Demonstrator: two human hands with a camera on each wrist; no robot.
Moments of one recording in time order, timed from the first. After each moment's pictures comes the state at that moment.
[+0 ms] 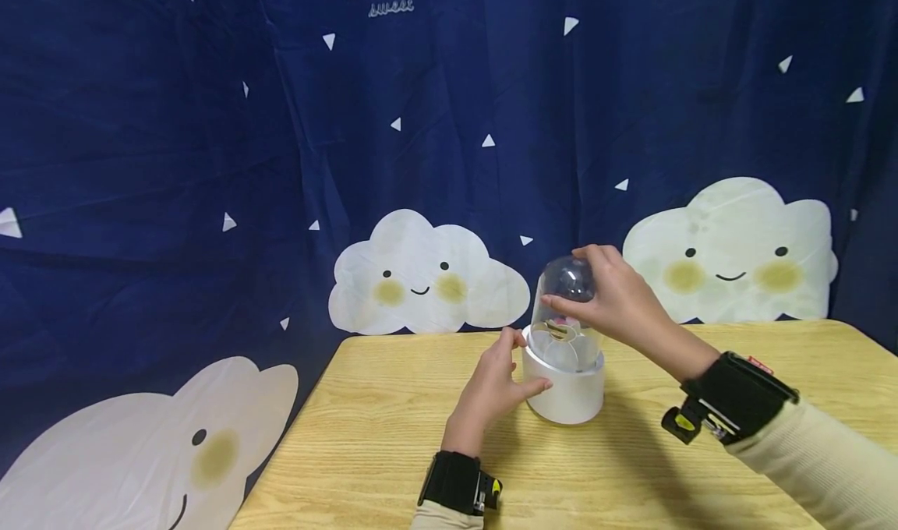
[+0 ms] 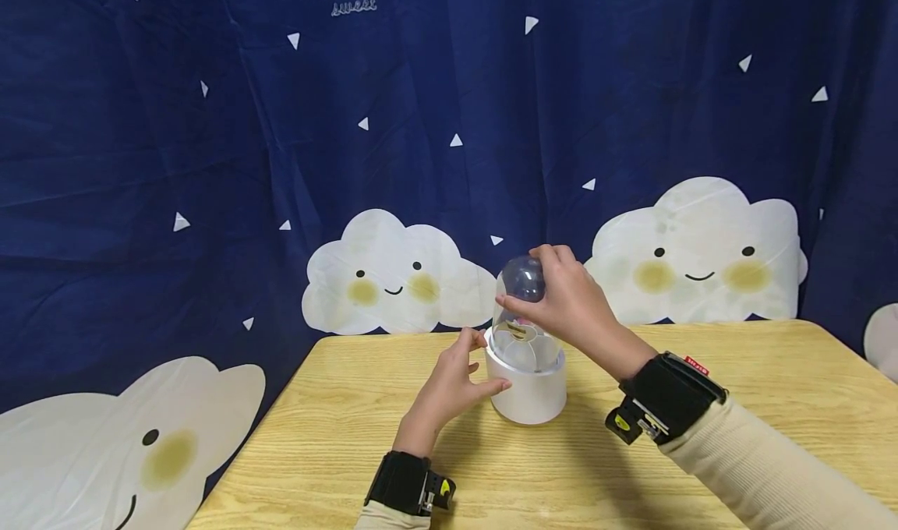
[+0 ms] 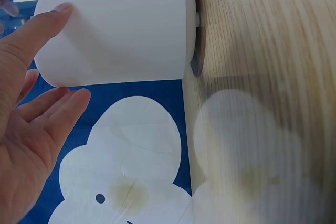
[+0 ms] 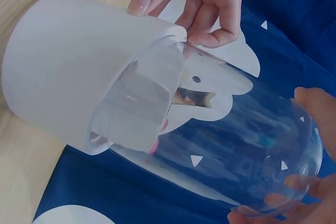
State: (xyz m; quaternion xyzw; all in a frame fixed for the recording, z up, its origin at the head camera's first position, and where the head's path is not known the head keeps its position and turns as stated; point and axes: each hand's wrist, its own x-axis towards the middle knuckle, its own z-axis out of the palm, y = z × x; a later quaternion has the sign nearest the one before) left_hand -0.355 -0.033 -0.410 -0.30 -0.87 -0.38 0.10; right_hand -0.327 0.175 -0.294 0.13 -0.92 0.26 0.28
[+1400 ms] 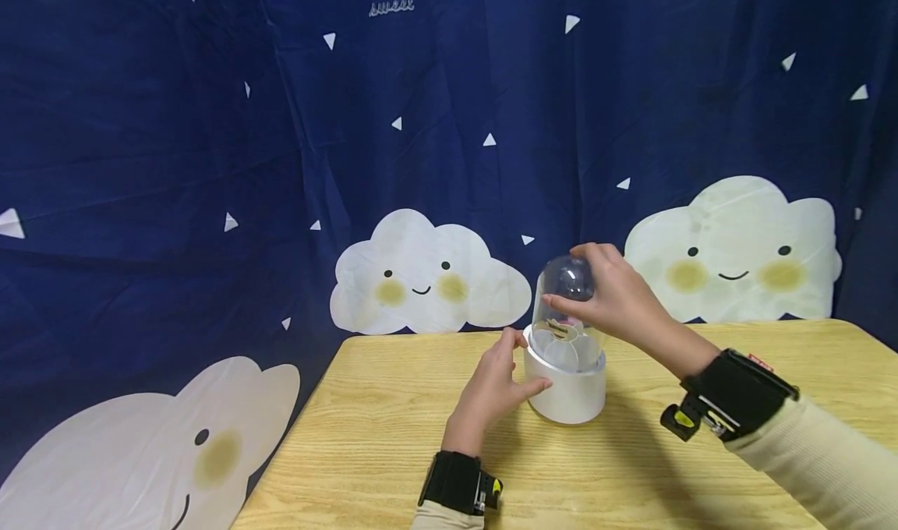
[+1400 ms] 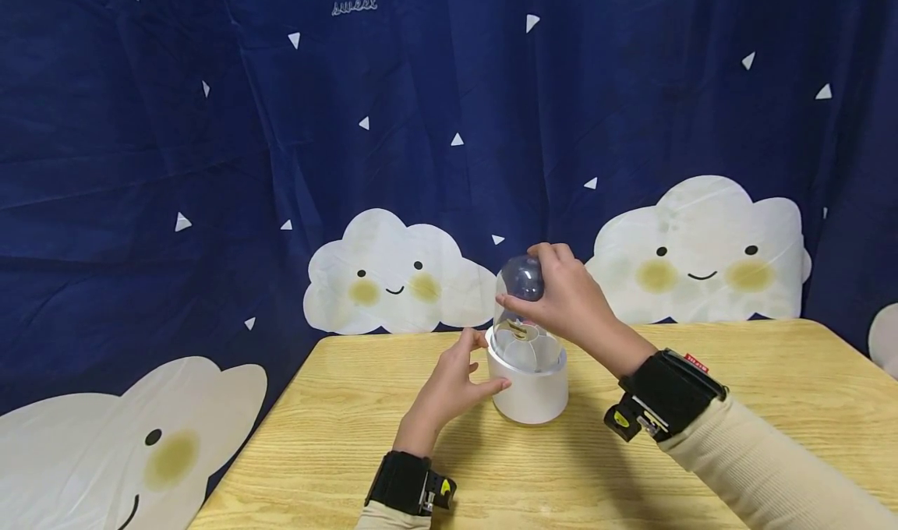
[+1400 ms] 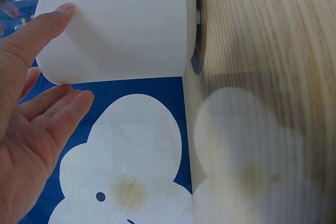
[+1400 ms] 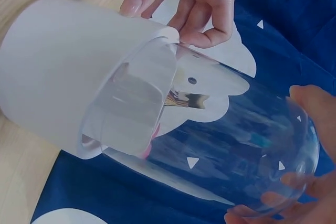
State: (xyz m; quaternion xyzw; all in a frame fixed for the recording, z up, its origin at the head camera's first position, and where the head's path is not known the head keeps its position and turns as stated) left_hand -0.354 -0.035 -0.410 -0.30 -0.88 -0.36 0.11; right_hand -0.329 0.174 -0.292 0.14 -0.91 0.26 0.28
